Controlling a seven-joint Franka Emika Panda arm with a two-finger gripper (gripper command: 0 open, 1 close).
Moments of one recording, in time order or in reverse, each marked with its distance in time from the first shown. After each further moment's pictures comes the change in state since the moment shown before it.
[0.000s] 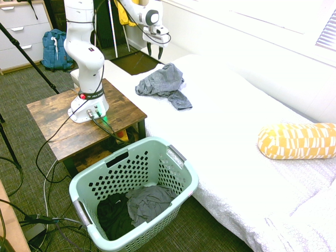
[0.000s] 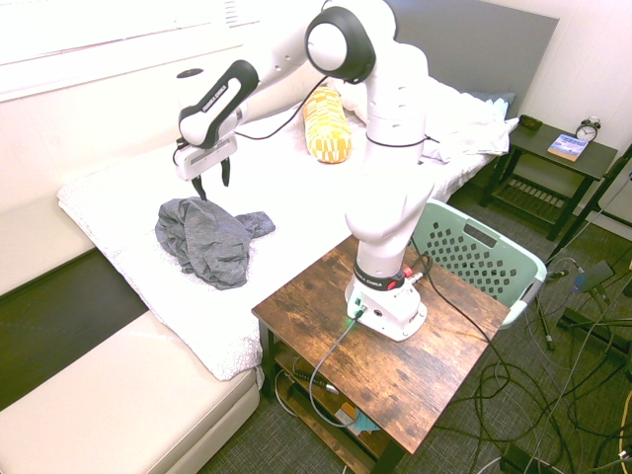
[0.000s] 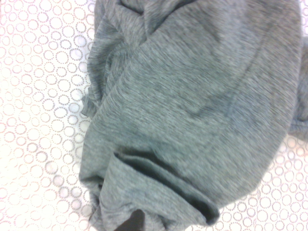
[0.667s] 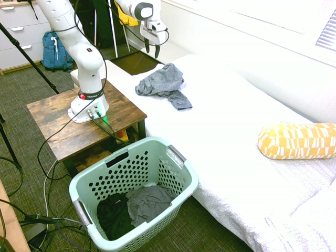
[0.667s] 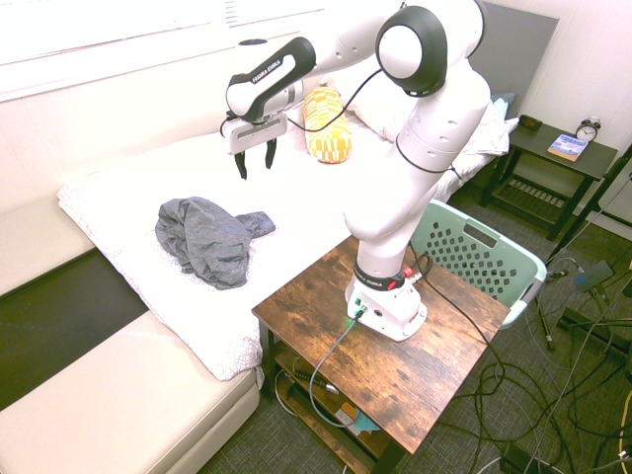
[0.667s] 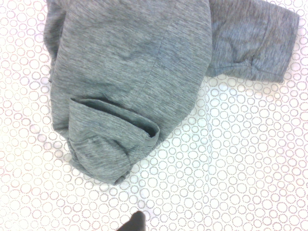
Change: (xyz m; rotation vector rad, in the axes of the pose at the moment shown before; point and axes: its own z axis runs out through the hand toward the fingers) arm -0.025 0.159 -0.079 0.094 -0.012 0.181
